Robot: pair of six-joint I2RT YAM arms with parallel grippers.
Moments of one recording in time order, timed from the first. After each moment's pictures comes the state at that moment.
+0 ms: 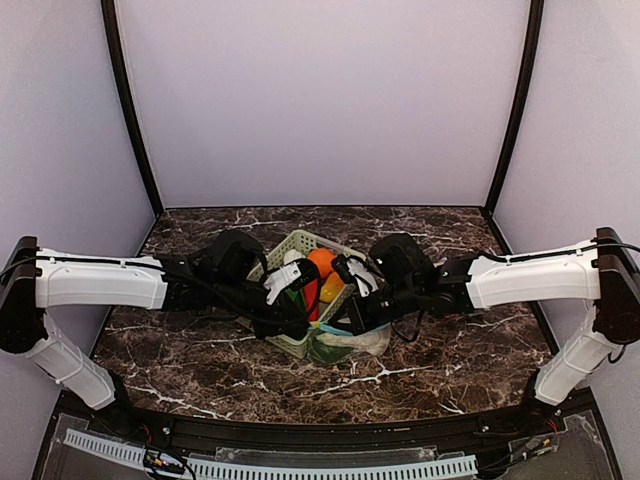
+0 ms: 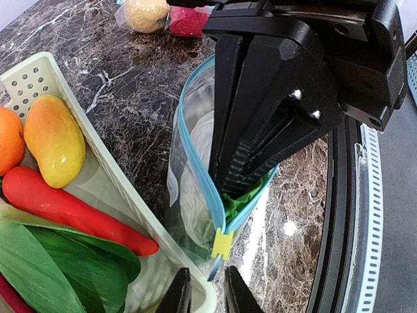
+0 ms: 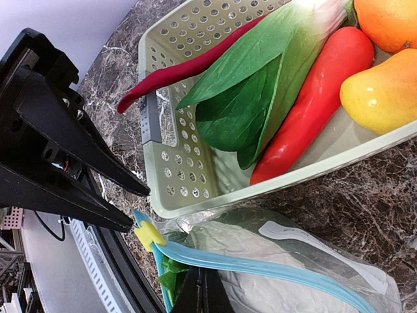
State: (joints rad) left arm -0.90 1.47 0.92 -0.20 0.38 0.10; right arm 0.98 1.56 0.97 -0.16 -0.29 0.51
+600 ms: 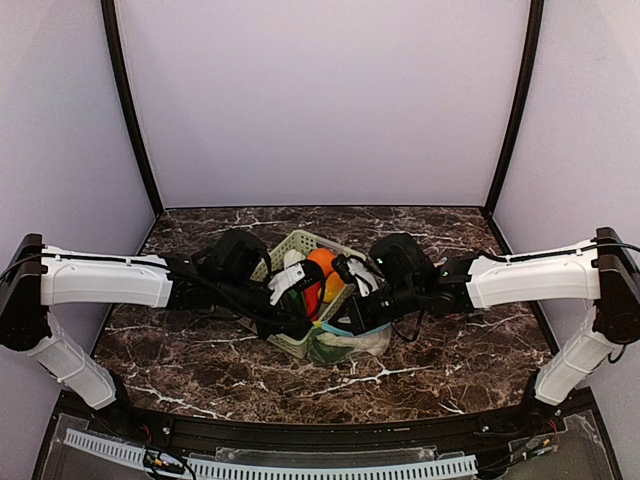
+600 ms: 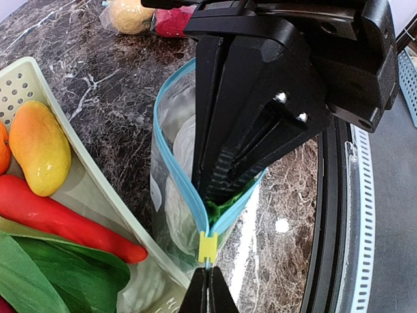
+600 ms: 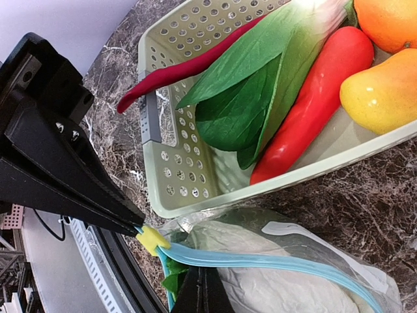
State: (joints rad) left arm -0.90 1.50 0.94 -0.20 0.43 0.10; right arm 0.98 1.56 0.97 -0.16 -0.29 0.51
